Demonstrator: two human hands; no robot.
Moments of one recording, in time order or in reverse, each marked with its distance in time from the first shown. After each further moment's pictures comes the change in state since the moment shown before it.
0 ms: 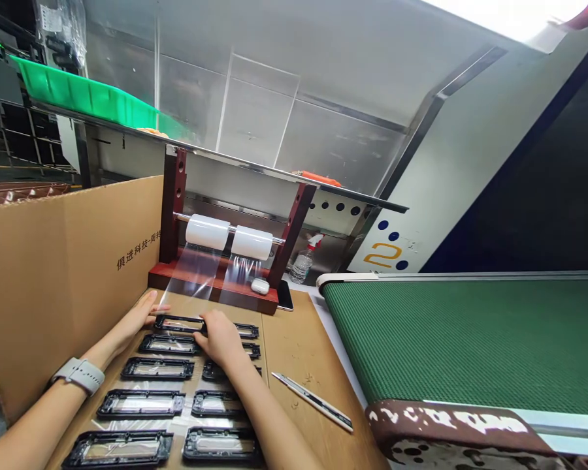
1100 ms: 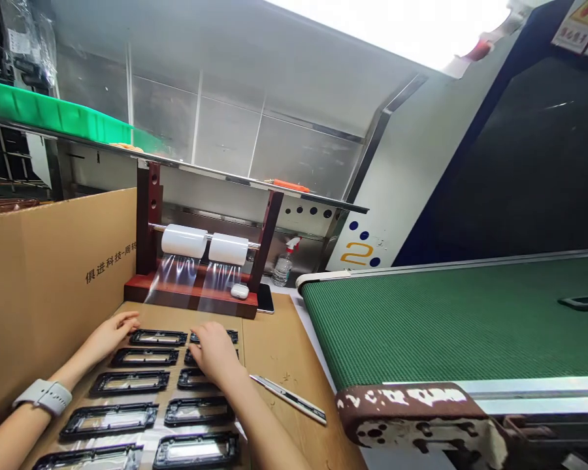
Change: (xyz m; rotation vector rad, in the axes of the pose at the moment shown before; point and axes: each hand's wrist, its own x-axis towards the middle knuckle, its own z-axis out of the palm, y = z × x) left_hand 0.006 -0.006 -0.012 0.389 -0.013 0.159; right_hand -0.038 0.006 -0.039 0.025 0.047 -0.018
